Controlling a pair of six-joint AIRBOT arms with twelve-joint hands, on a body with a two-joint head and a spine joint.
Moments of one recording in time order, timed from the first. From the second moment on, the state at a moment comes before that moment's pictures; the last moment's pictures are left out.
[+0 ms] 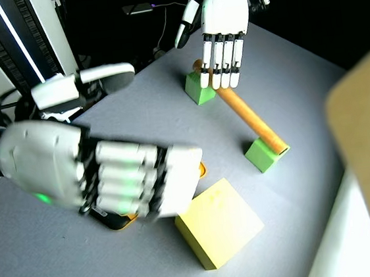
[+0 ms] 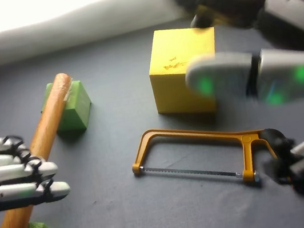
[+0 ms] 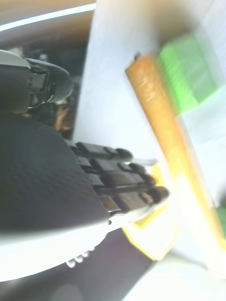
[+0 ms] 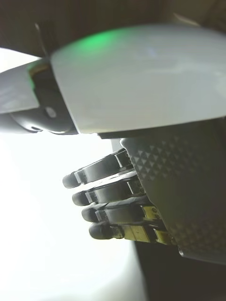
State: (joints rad) left arm 0.73 -0.44 0.85 0.97 -0.66 0.25; right arm -0.57 -0.99 0.92 -0.06 0.93 -0.32
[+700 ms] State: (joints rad) left arm 0.70 -0.44 0.93 0.95 -1.02 0.27; right arm -0.30 -1.06 1.25 -1.22 1.32 -0.21
